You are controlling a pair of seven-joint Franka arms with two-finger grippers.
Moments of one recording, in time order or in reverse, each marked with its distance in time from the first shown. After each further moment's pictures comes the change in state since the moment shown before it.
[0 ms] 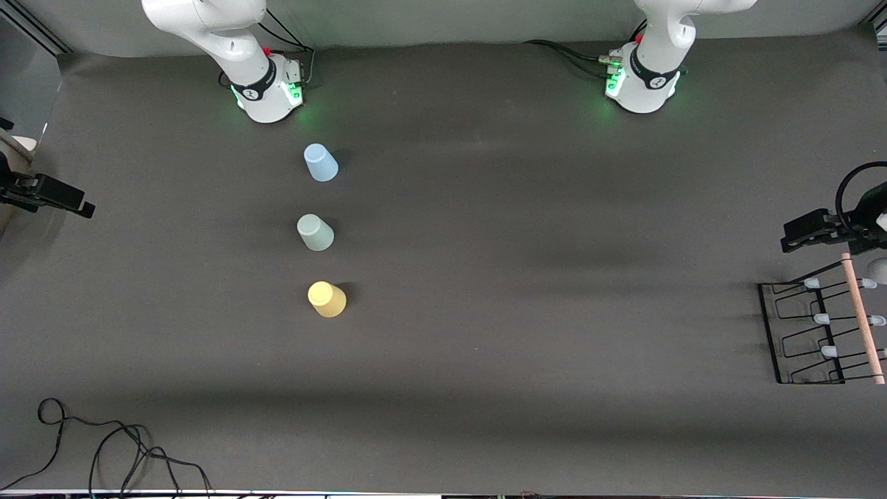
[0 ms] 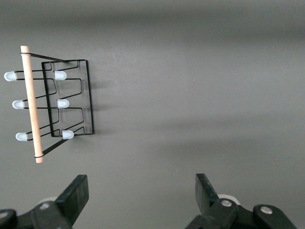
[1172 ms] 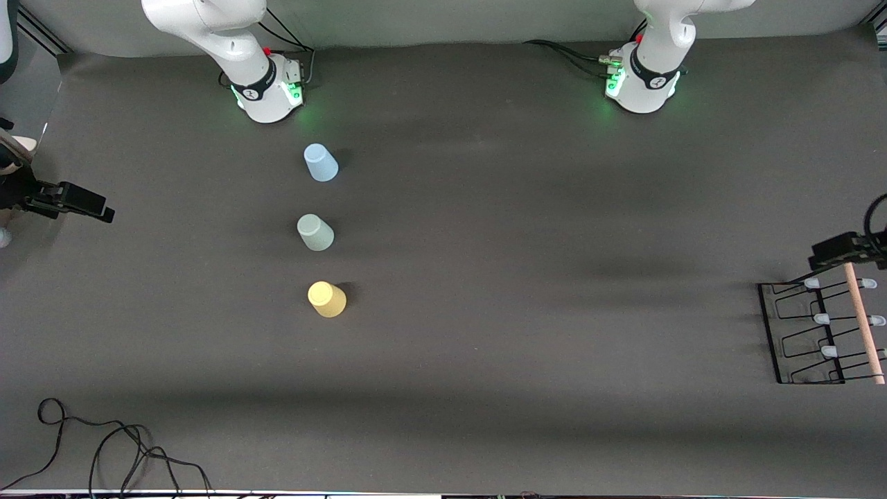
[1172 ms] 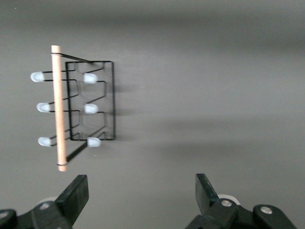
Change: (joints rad) left arm 0.117 0.070 0.005 -0.015 0.020 0.091 0.074; right arm 0.026 0.022 0.007 -0.014 0.000 0.007 0.000
